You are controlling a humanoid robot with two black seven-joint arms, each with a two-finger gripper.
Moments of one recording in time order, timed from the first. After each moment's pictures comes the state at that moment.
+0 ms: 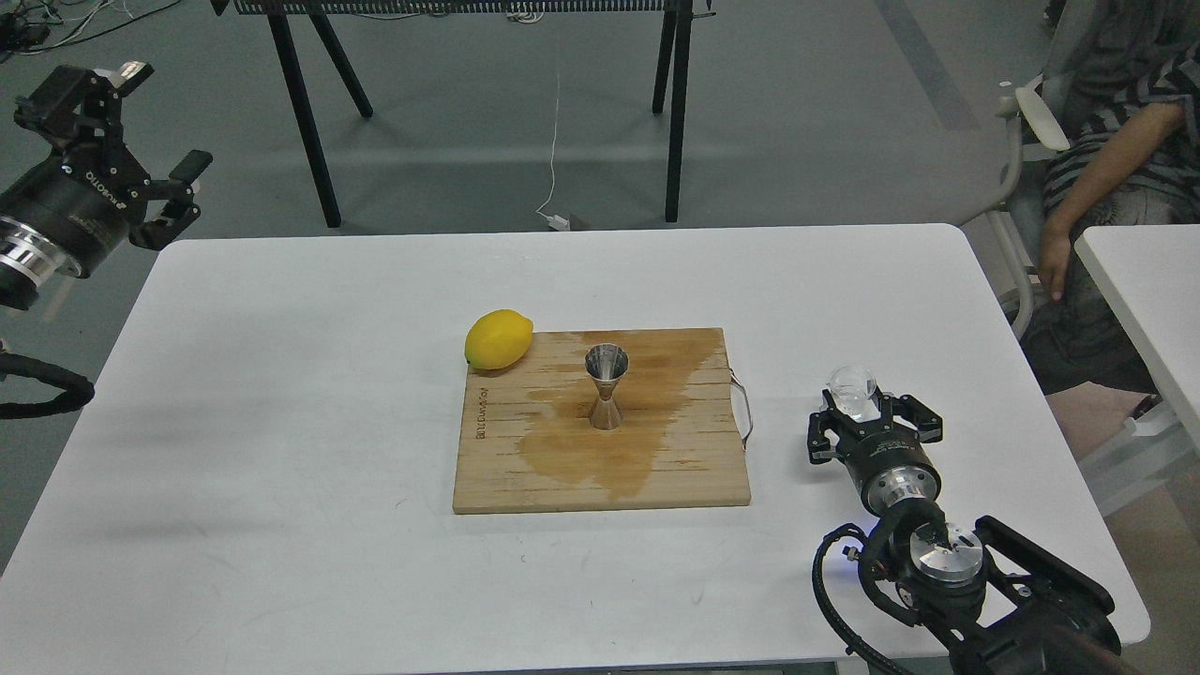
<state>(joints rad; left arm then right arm) -0.59 0.69 -1.01 -0.86 0.51 -0.49 -0.31 0.26 -0.20 0.81 1.04 0.58 0.10 0.41</state>
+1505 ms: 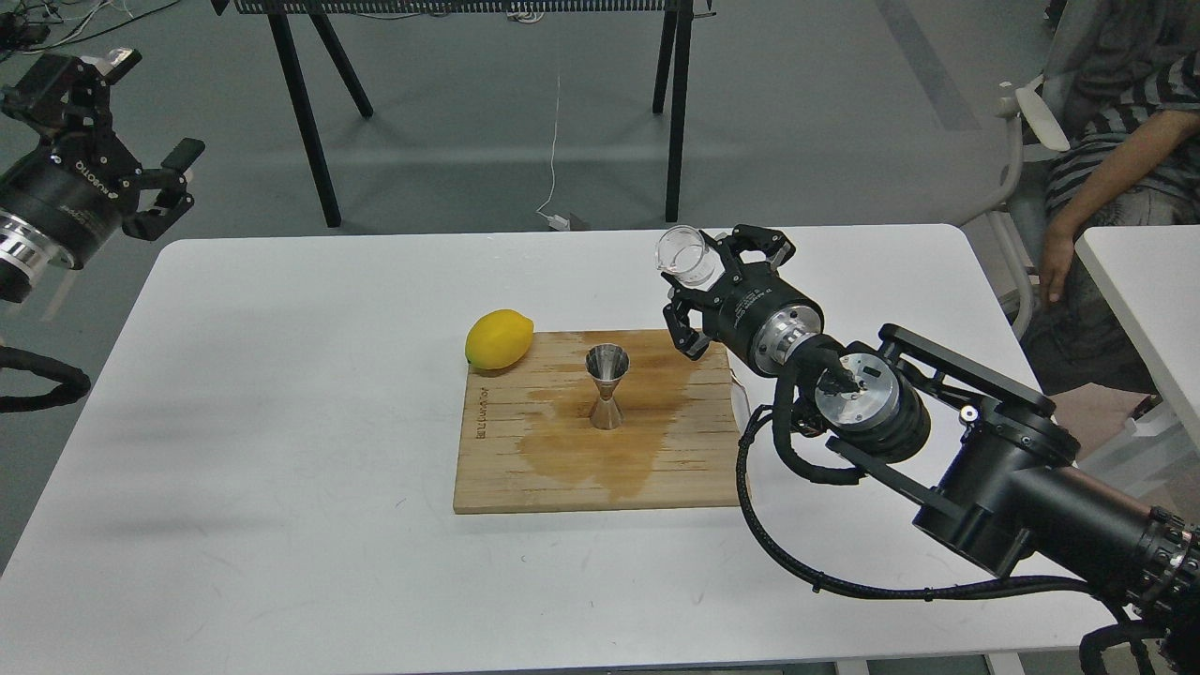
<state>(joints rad) -0.60 0.69 -1.02 -0.86 0.50 -0.49 -0.31 0.71 -0.25 0.55 1.36 0.41 -0.39 0.23</state>
